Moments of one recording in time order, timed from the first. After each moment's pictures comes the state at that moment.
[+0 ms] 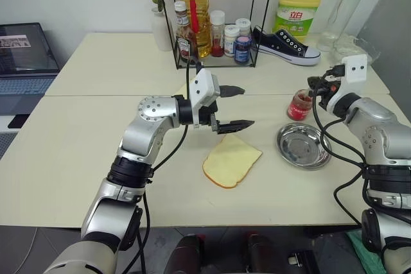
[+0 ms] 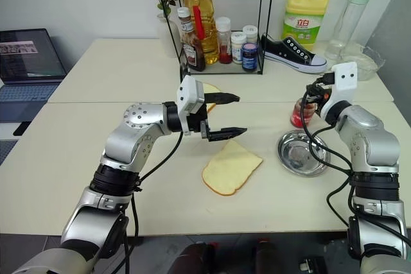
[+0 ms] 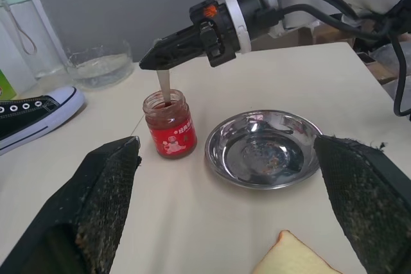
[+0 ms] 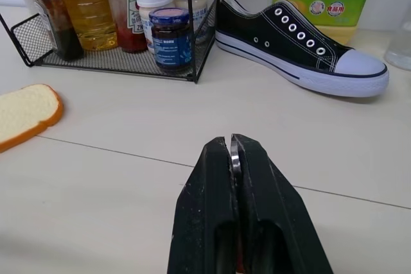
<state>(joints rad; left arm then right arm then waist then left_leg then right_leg) -0.76 0.37 -0.16 0.09 -0.31 0.28 -1.08 -0.65 -0.56 -0.19 0.09 0.42 0.67 0.33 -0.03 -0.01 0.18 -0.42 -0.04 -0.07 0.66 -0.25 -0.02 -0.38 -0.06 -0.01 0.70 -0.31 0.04</state>
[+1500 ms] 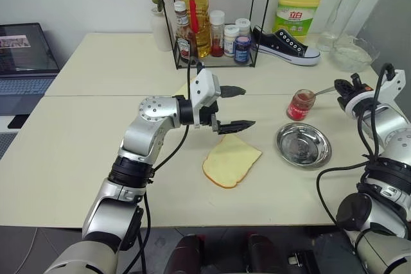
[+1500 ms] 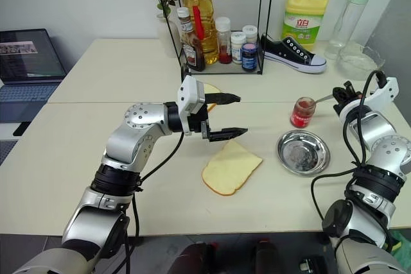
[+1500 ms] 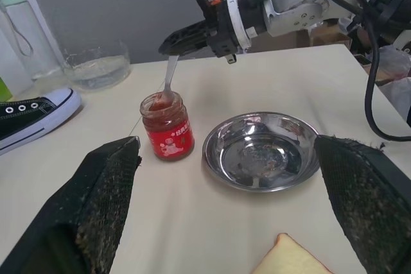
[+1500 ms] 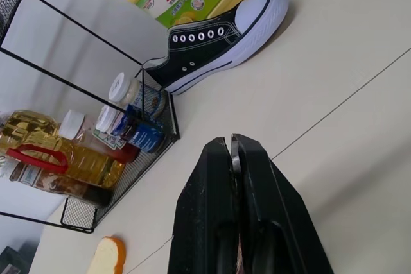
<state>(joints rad) -0.76 0.36 -0.16 0.09 -0.31 0.28 -1.08 -0.76 -0.40 -0.73 0.25 0.87 0.89 -0.09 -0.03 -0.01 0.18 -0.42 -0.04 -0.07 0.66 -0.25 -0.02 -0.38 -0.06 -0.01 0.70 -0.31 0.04</state>
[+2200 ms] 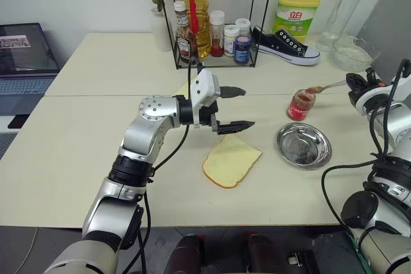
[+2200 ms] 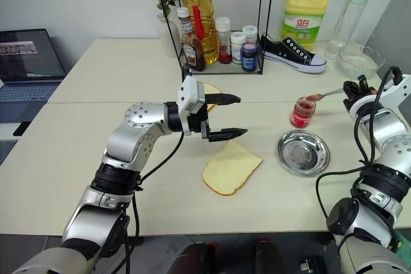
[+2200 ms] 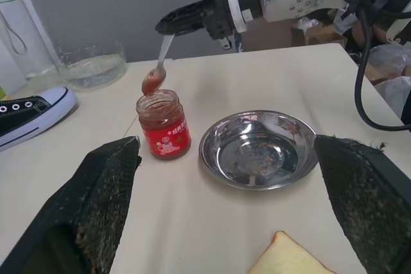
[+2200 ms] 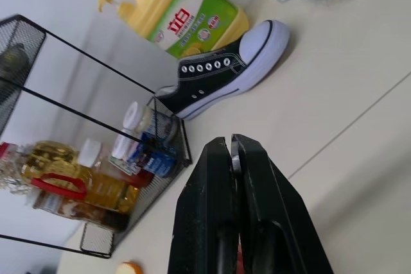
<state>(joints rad) -0.77 0.36 -0.16 0.11 -0.31 0.27 -1.10 -0.78 -0.42 -0.79 0.26 0.98 0.87 -0.13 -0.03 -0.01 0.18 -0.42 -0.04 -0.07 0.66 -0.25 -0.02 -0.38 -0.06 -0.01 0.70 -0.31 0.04</state>
